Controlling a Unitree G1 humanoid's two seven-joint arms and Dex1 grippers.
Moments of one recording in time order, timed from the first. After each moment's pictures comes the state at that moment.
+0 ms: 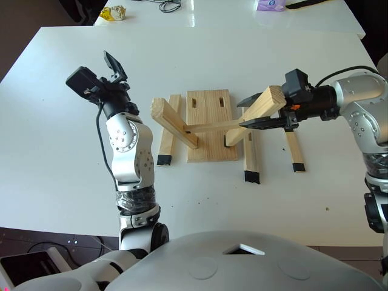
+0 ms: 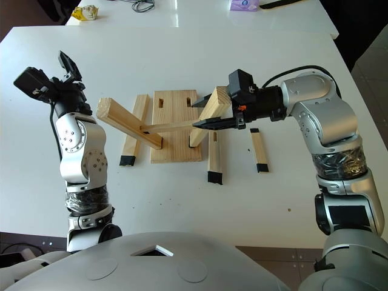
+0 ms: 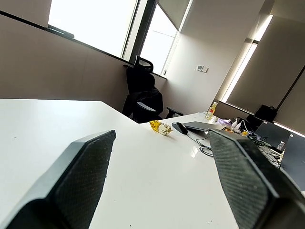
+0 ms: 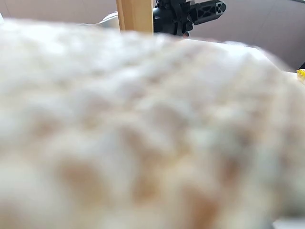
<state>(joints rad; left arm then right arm) -0.20 -0.07 0.16 -0.30 -0.22 0.12 0.46 -0.51 -0.75 0.19 -0.13 0.52 0.44 1.34</state>
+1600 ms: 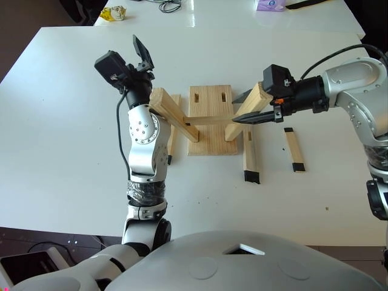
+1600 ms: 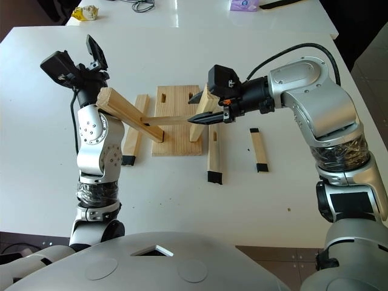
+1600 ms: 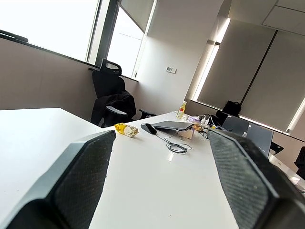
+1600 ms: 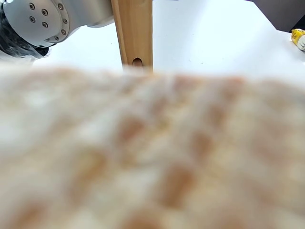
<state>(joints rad) -0.26 -0.07 0.00 -0.23 -0.18 0.07 0.44 -0.63 -0.76 0.28 -0.27 0.41 0.70 1.22</state>
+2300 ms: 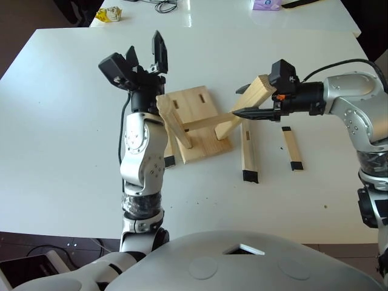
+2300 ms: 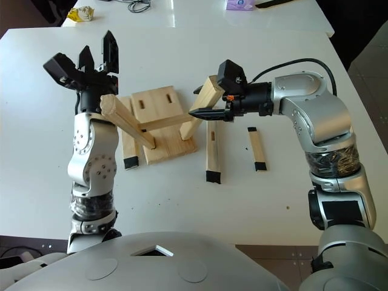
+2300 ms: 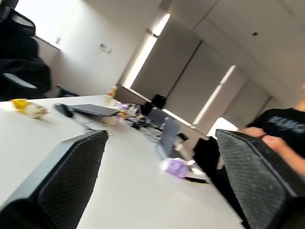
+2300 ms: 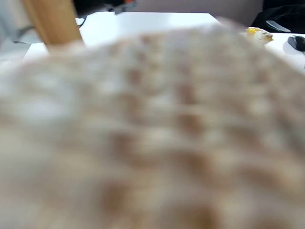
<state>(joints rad) -0.14 -0.05 -0.01 -0.55 -0.63 0.21 0.15 -0.50 -0.66 0.16 -0.23 0.49 0.72 1.08</state>
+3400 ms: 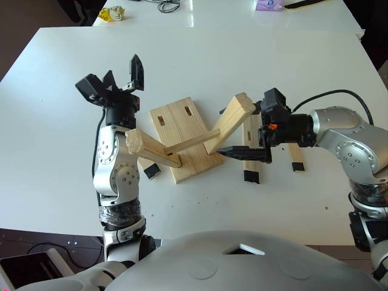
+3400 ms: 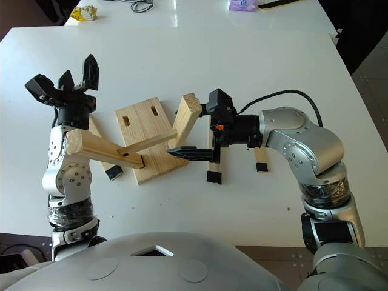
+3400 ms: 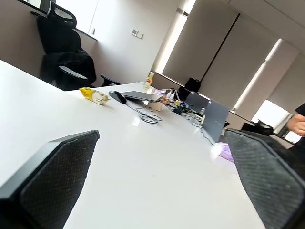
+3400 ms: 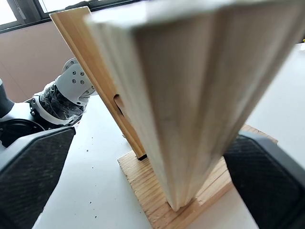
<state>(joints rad) -0.06 0.11 0.27 -0.35 -0.53 0.27 0.10 -0.32 -0.63 0.12 -0.46 0.72 0.80 0.98</state>
